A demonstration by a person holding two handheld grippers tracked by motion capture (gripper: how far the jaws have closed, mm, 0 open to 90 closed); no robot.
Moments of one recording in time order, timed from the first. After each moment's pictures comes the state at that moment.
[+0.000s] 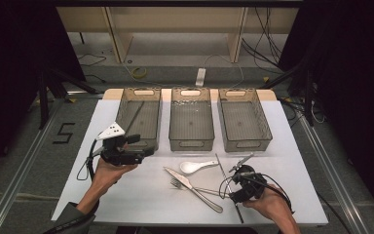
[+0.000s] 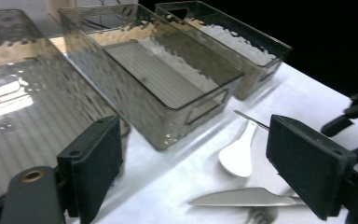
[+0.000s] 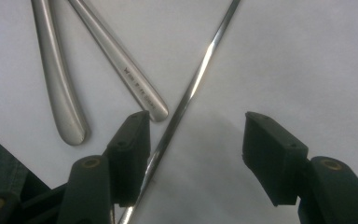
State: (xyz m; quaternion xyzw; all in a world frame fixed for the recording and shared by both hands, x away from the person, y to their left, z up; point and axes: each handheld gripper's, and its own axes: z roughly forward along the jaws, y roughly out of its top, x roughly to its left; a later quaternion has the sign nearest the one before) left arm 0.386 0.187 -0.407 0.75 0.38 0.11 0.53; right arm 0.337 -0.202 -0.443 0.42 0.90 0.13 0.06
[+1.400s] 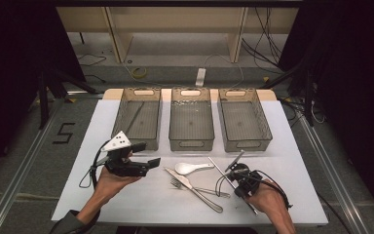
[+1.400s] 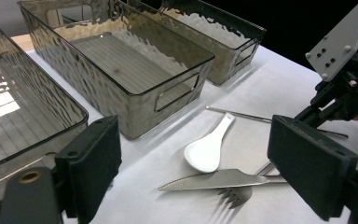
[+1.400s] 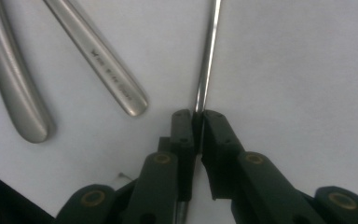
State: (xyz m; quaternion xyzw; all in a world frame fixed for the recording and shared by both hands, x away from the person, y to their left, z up) left arm 0.364 0.173 -0.409 0.77 0.35 0.11 0.53; right arm 0.353 -0.194 -0.454 0.41 0.91 0.05 0.05
